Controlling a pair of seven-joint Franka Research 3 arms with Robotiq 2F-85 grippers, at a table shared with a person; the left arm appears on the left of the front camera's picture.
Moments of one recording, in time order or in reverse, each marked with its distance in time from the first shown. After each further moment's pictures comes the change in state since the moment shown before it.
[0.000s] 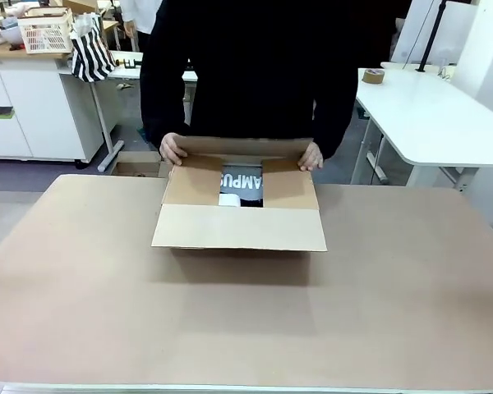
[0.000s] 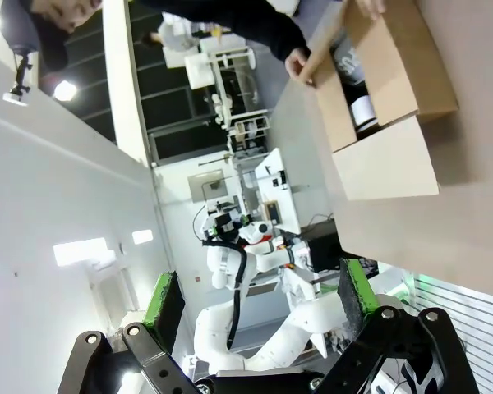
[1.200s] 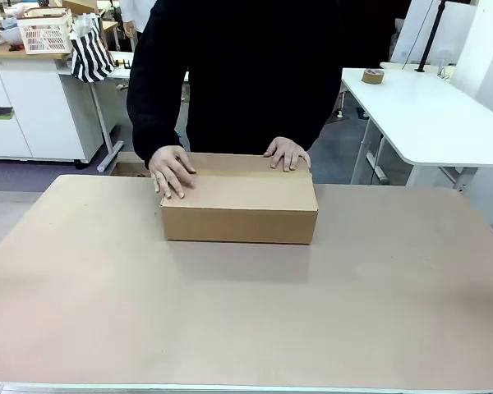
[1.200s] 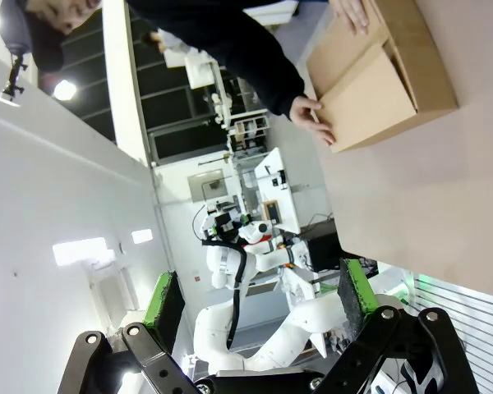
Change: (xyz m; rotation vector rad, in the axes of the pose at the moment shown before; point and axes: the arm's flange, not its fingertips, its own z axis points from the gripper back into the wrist) left arm 0.000 0.000 0.000 0.000 0.001 0.000; right arm 0.000 0.000 0.000 0.000 0.001 0.002
